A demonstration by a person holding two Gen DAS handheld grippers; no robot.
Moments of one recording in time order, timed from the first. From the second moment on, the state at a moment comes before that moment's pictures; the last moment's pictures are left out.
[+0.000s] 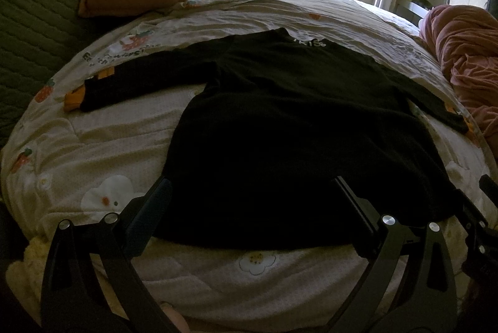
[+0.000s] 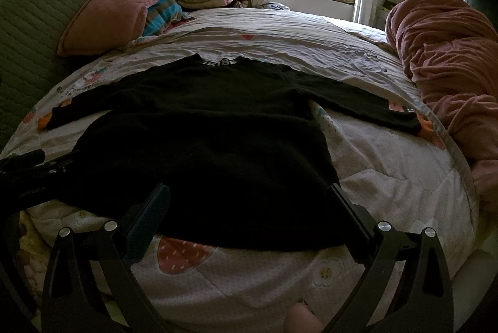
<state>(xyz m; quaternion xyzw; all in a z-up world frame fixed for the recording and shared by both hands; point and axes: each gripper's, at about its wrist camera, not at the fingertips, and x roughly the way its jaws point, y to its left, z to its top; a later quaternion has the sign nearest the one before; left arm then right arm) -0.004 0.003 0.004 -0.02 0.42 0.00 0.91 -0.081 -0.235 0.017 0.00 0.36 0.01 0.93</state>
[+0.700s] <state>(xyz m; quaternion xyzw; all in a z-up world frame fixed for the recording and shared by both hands) 0.020 -0.008 0.004 -0.01 0.43 -0.01 0.90 -0.053 -0.246 0.014 0.01 0.38 0.01 0.92</state>
